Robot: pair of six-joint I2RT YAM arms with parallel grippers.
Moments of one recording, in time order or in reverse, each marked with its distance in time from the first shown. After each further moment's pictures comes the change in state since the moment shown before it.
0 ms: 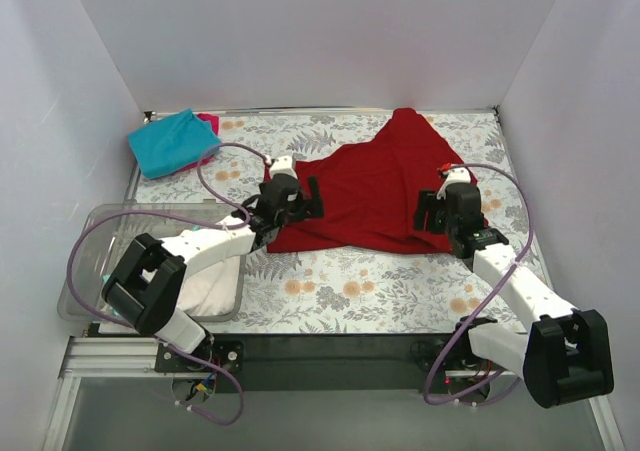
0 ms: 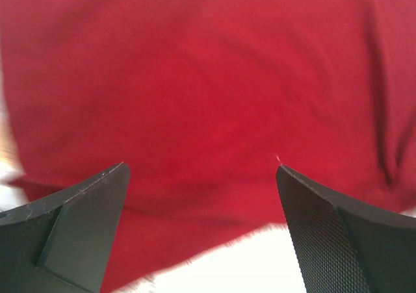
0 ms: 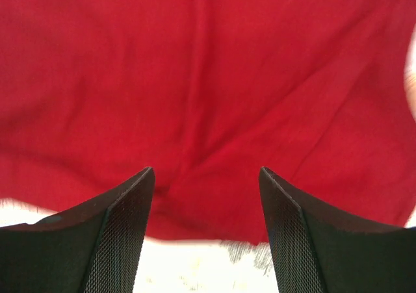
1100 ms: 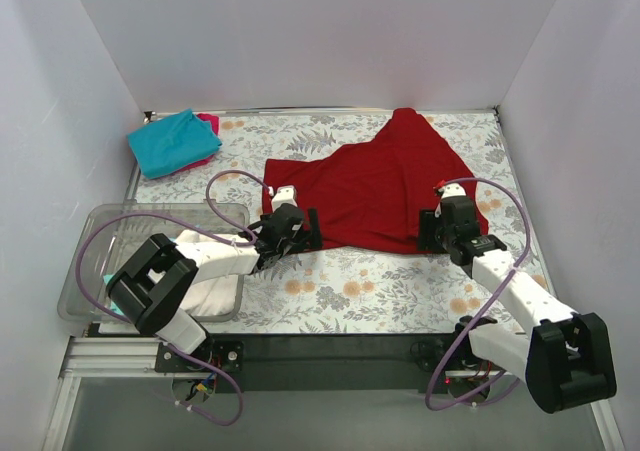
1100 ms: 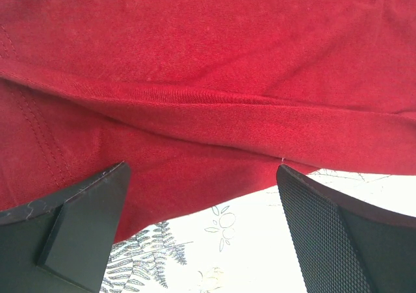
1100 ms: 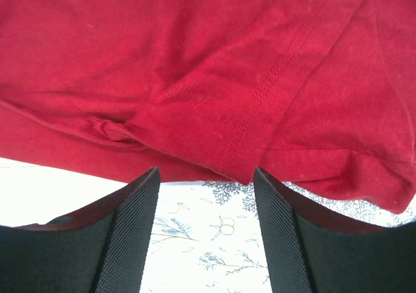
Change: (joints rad) left arm -0.124 0.018 -0.202 0.051 -0.022 -0.114; right arm 0.037 -0.044 -0.083 -0.177 0.014 0.003
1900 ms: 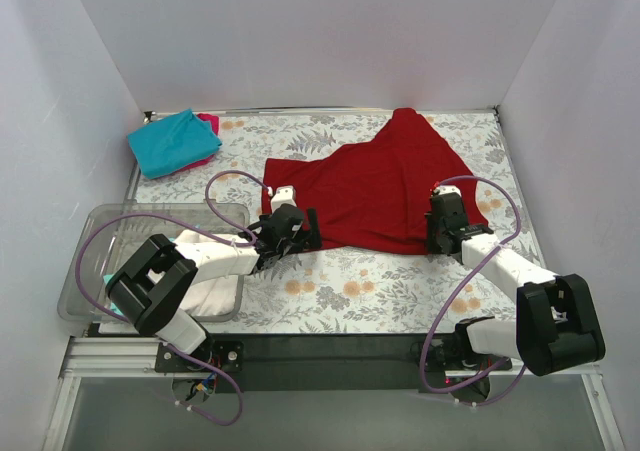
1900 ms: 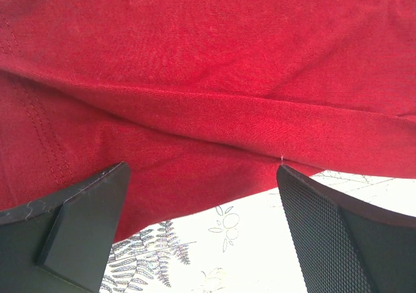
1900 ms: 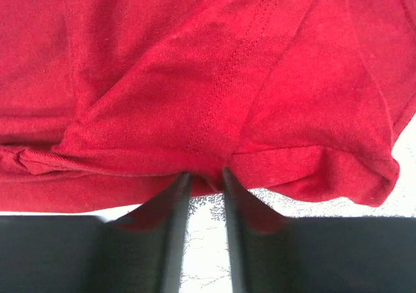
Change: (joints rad) left arm -0.001 -0.004 -0.003 -0.005 -0.016 -0.002; right arm 0.007 0.198 0.043 -0.012 0.147 0.003
